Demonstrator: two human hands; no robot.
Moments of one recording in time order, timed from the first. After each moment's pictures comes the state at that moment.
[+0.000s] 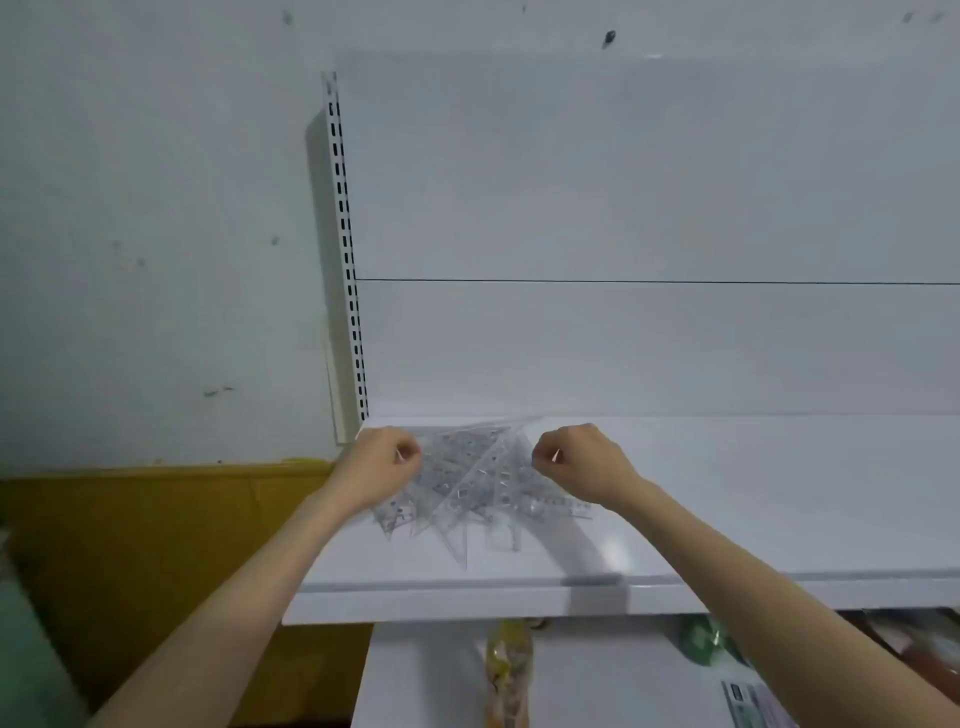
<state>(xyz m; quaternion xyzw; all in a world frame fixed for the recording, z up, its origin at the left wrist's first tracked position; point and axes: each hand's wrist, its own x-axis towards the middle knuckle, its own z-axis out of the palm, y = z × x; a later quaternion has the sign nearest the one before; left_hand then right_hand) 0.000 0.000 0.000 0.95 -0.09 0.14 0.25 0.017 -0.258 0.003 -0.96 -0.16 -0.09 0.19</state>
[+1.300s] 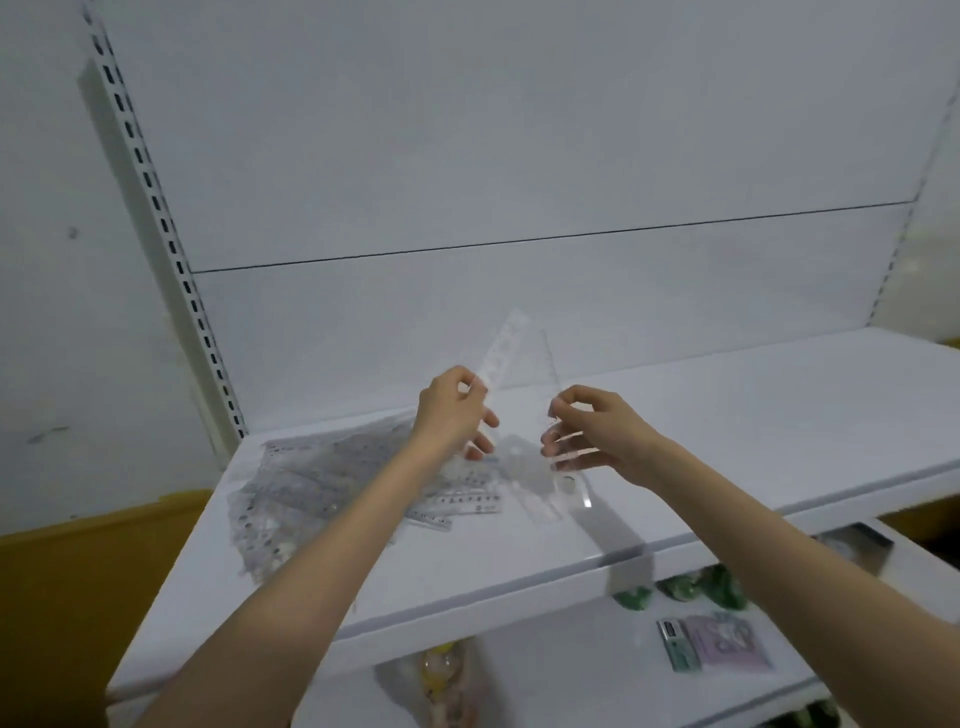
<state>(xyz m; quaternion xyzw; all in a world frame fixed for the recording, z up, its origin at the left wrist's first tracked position) 0.052 -0.186 0.025 0.82 -0.06 0.02 0.57 0.023 -0.366 0.004 -0.74 0.02 0.03 0.68</state>
